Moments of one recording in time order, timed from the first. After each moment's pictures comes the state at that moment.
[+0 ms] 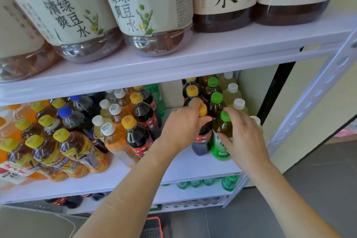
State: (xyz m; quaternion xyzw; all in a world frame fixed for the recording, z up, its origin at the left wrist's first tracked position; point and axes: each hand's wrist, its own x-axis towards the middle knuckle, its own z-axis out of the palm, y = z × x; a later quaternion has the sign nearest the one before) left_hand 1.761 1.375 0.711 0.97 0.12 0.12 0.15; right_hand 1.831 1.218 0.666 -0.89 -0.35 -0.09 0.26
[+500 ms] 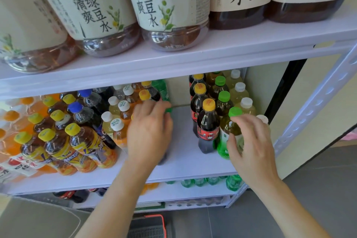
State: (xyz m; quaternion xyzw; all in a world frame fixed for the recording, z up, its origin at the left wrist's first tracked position) left_hand 1.683 1.405 0.716 0.91 0.23 0.34 0.03; right_hand 1.803 1.208 0.659 -0.81 -0.38 -0.20 0.39
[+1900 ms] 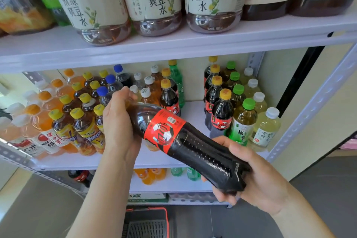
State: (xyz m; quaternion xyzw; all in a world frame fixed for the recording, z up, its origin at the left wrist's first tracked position) left_hand 1.602 1.409 0.765 0.44 0.29 0.47 0.71; right_hand 1.713 1.190 0.725 -0.36 -0.24 0.62 0.65
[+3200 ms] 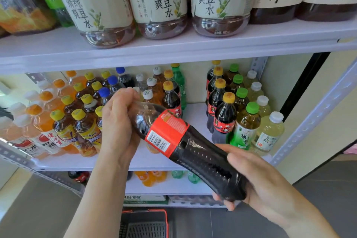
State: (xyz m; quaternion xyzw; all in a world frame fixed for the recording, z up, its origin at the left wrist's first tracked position) left_hand 1.597 1.419 0.766 0.52 0.23 0.43 0.70; right_hand 1.707 1.187 0.734 -0.46 -0.25 0.57 0.64
